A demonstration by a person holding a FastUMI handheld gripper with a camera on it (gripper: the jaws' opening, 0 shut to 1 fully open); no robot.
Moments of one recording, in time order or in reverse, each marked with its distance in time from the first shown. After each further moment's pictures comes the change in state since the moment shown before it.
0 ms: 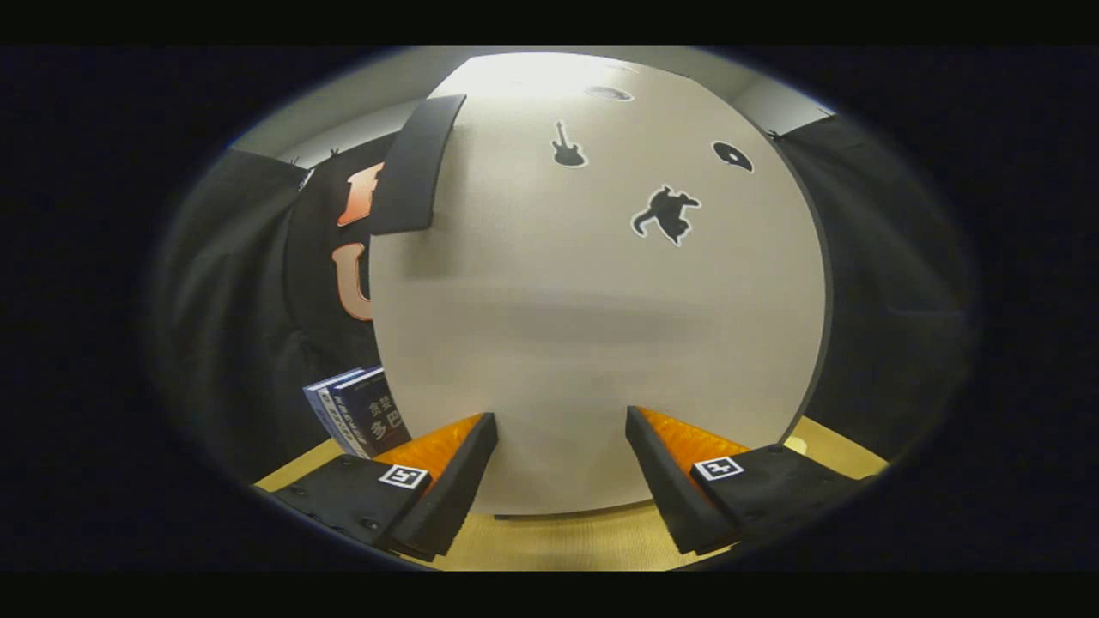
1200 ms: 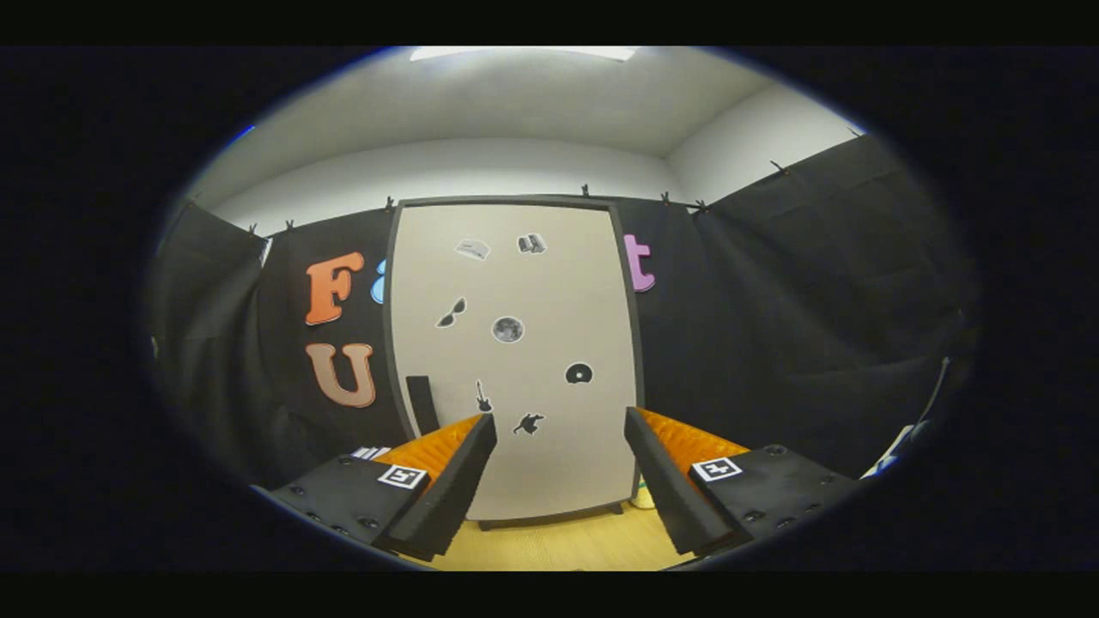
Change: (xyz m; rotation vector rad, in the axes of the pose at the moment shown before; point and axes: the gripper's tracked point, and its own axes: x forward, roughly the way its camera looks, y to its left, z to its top) arm -0.245 -0.062 0.223 0.053 -0.260 -0.222
